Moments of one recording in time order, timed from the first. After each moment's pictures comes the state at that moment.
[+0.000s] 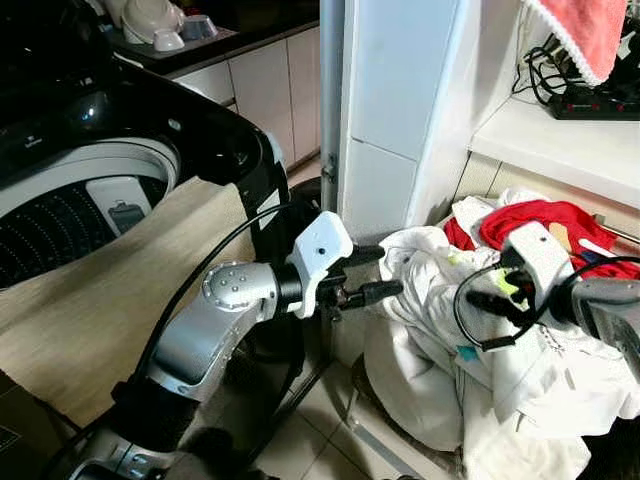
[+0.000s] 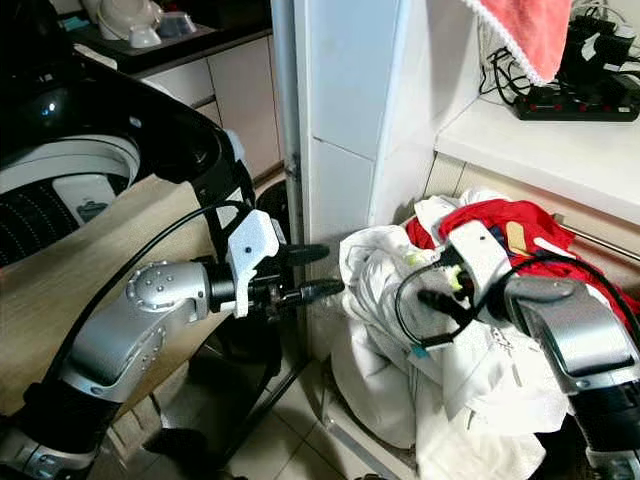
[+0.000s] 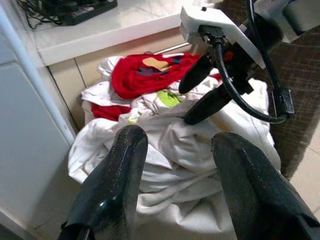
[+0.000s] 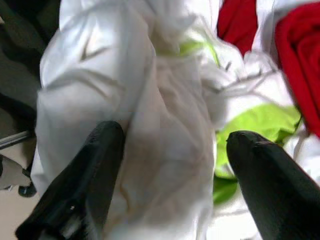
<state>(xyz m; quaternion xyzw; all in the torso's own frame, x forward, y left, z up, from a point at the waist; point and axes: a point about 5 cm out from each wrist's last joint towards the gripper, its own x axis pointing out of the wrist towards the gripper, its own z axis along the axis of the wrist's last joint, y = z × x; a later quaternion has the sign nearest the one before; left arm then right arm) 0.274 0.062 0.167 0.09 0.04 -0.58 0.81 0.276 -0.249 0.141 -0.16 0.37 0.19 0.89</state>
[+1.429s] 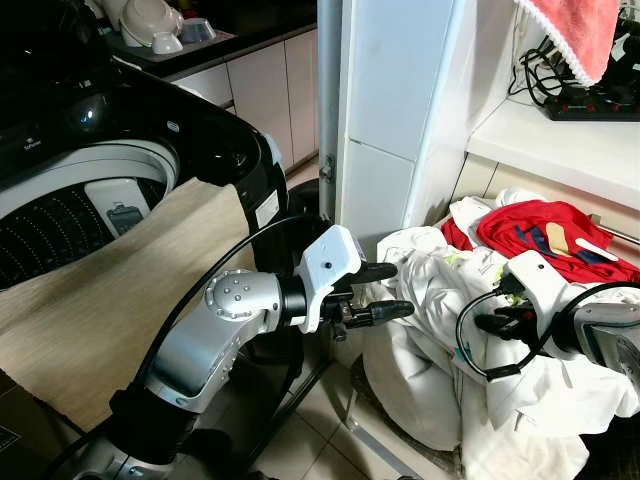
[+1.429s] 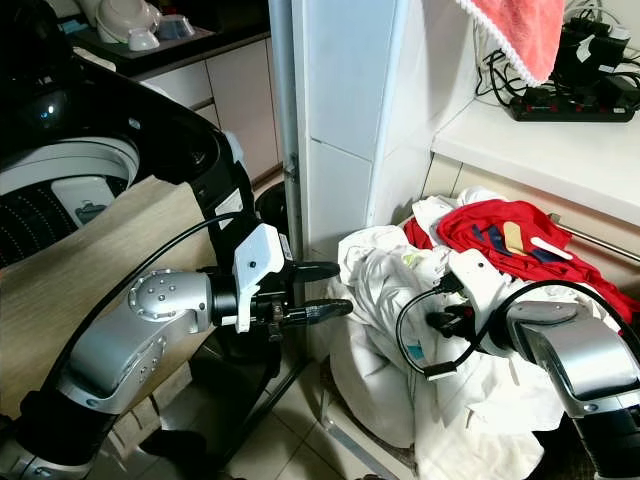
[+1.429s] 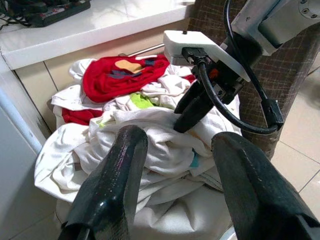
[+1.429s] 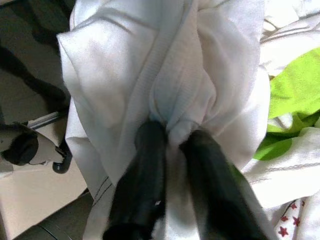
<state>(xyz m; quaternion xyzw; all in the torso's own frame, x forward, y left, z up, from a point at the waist) 0.262 0.056 0.167 0.09 0.04 -0.60 0.79 0.258 -0.249 0.125 -0.12 0.41 0.21 0.88</state>
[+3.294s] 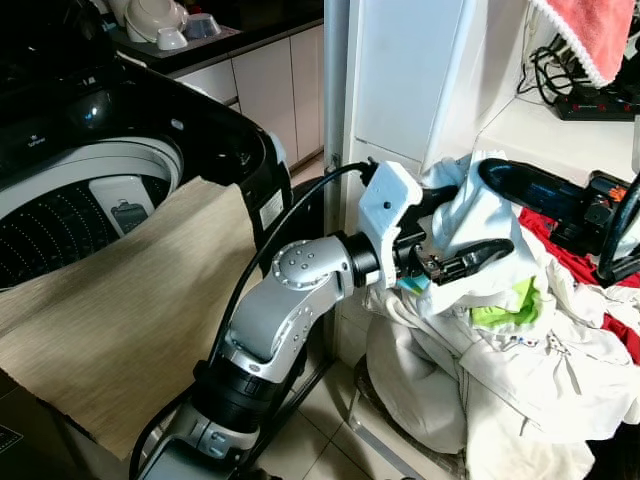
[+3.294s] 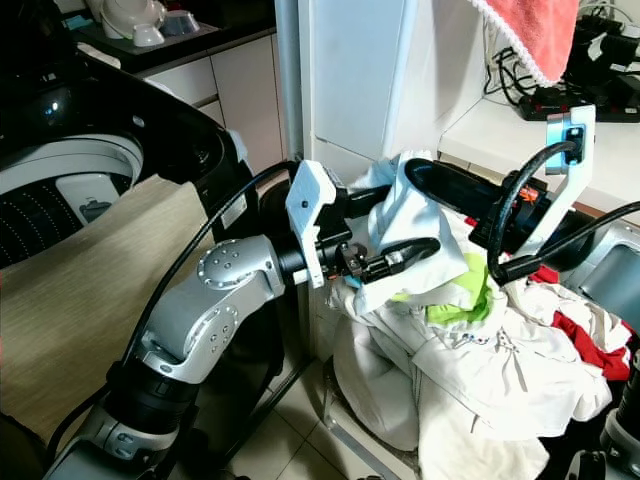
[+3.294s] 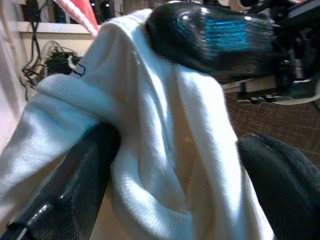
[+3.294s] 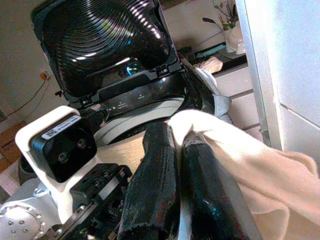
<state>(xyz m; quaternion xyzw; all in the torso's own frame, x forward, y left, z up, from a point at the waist) 0.279 -0.010 0.213 -0.04 -0.07 -0.57 0.82 0.251 -0.223 0.270 0.17 0.05 0.43 0.89</state>
